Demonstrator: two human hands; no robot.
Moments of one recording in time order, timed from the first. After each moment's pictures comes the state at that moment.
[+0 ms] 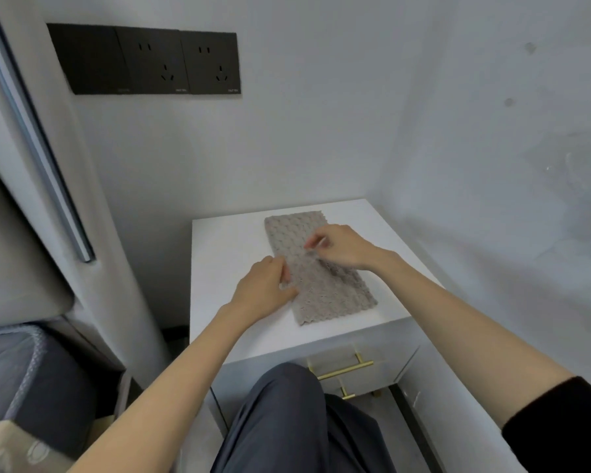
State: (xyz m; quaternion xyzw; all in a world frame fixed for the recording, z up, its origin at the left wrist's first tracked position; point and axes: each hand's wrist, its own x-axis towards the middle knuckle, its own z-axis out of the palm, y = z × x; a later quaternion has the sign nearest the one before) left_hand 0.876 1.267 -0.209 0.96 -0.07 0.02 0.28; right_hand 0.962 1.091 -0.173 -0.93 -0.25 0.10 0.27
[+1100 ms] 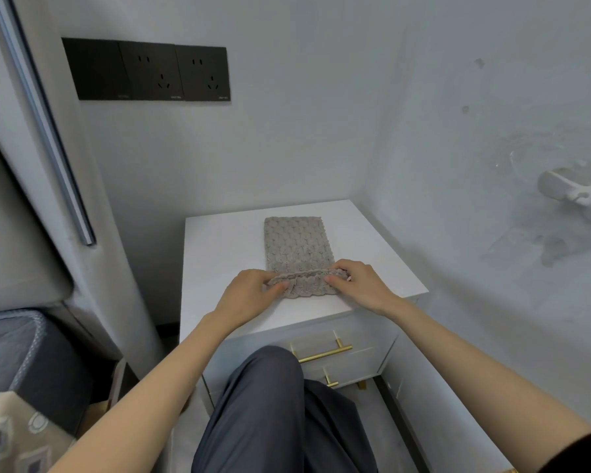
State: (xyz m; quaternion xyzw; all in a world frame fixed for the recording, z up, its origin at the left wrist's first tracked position) left_hand 0.847 1.262 -0.228 0.94 -0.08 0.03 0.33; right_hand 0.884 1.026 -0.214 -0.91 -0.17 0.03 0.37
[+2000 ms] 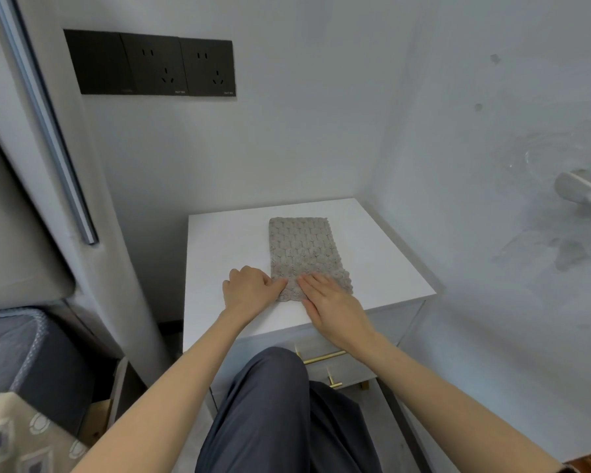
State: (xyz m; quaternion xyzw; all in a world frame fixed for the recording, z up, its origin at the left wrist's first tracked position) left_hand 0.858 1.255 -0.234 0.95 0.10 0.05 0.30; right_hand 0.850 1.074 -0.254 -0.93 -0.32 -0.14 0.10
